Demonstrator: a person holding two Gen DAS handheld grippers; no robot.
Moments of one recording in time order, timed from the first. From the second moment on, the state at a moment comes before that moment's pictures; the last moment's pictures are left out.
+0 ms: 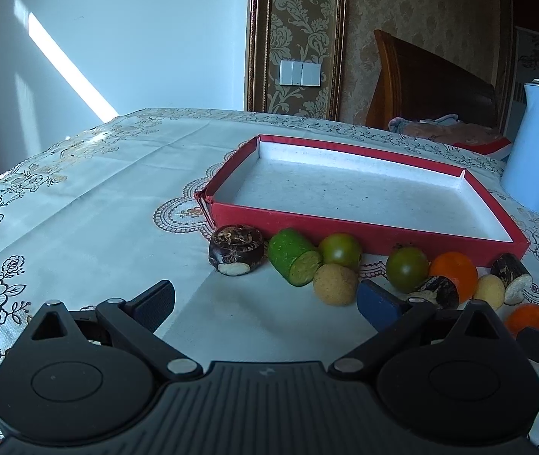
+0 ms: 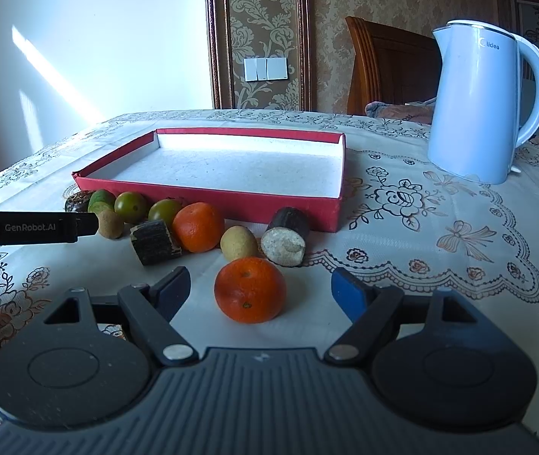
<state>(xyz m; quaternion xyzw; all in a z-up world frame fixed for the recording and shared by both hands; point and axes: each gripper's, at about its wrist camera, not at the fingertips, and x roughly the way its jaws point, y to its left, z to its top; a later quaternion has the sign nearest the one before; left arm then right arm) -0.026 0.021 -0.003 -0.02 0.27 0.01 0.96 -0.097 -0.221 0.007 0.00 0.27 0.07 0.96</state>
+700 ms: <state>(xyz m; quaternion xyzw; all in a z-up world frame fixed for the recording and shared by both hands) -0.037 0.058 0.003 -0.09 0.26 -0.03 0.96 -0.094 -0.225 0.006 0.02 0.27 0.08 0.96</state>
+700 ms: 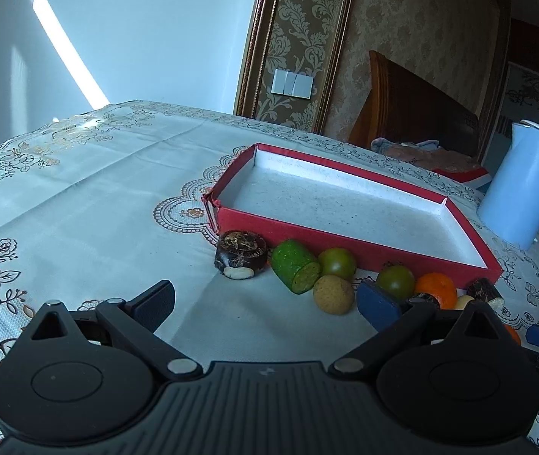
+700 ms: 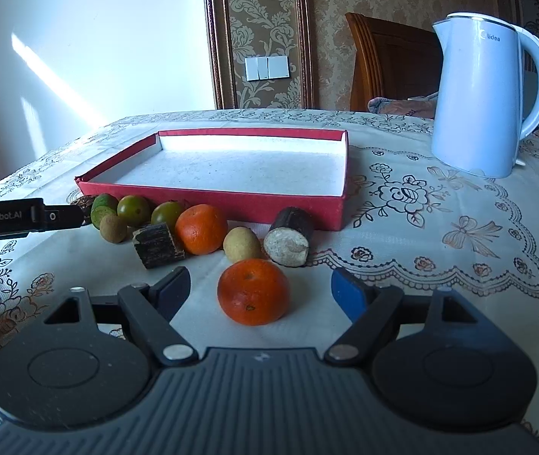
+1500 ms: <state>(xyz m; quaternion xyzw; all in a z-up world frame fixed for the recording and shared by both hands) -0.049 -0.008 0.019 0.09 0.21 -0.11 0.97 -0.081 -0.224 -0.001 0.03 0.31 0.08 0.95</state>
